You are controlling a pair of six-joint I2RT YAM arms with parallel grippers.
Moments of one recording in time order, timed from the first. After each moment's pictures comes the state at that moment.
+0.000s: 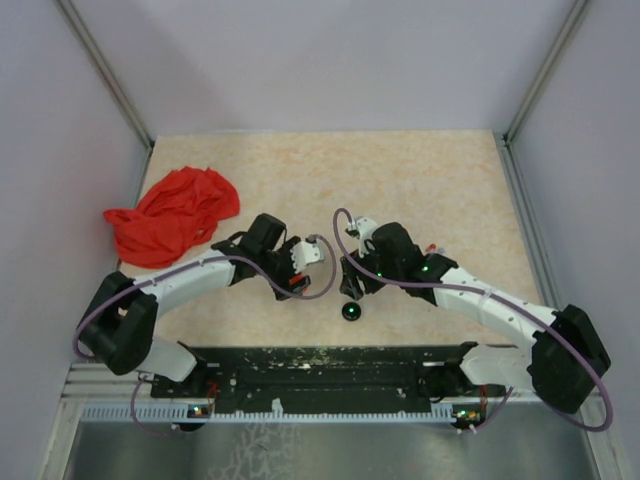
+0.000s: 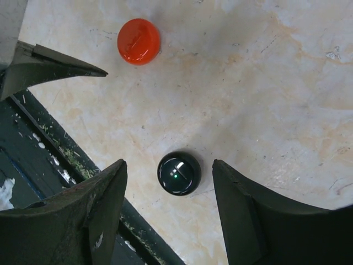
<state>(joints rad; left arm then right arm) -0.67 1.45 0.82 -0.30 0.34 0.55 0.74 1.18 0.73 -0.30 -0.22 0.20</state>
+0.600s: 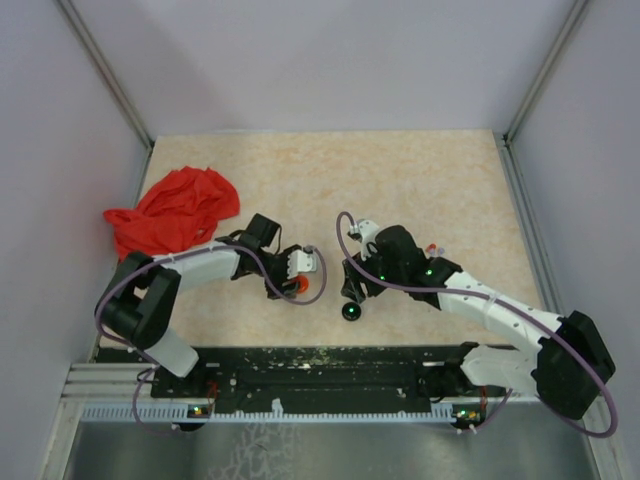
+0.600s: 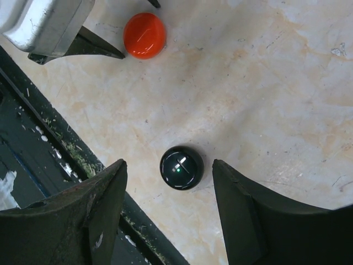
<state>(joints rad) -0.55 1.59 0.80 -0.29 0.55 0.91 0.74 1.13 0.70 -0.30 -0.23 0.19</state>
